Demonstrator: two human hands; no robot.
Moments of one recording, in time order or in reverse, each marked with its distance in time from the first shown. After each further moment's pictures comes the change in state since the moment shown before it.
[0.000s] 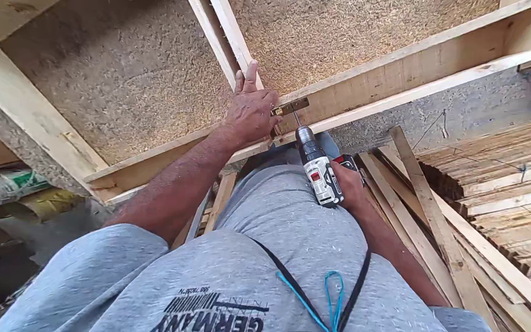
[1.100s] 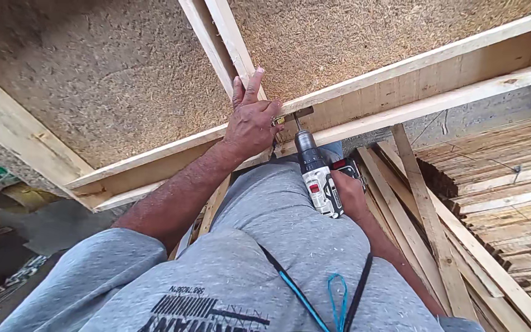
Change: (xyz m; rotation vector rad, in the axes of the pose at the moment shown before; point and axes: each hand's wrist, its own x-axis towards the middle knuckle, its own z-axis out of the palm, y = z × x) left_hand -0.005 0.000 0.019 -0.112 0.145 0.036; right_hand 0.020 0.000 0.007 -0.053 -0.005 -0.005
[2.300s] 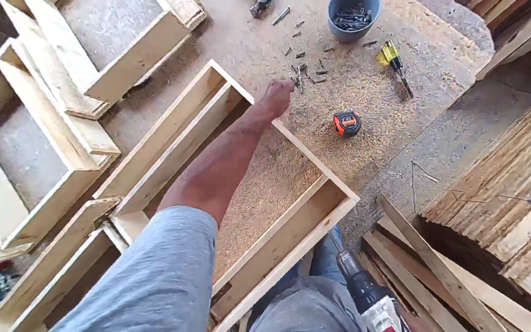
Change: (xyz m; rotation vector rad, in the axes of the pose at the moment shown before) left_hand 0.646 0.255 -0.082 0.303 -0.096 0.180; right_hand -0.071 0.182 -0.302 0.606 0.191 0.454
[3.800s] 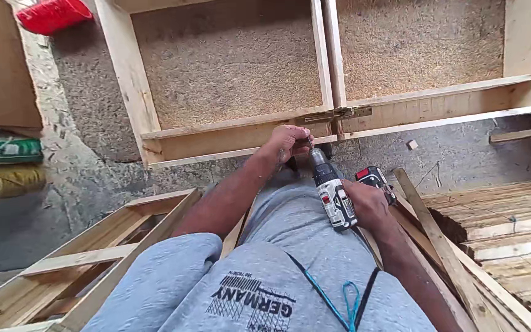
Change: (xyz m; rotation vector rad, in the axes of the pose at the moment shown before) left_hand -0.836 -0.087 0.195 -2.168 0.150 -1.070; right_hand -0.150 -0.025 0.446 -0.850 -0.289 -0.806
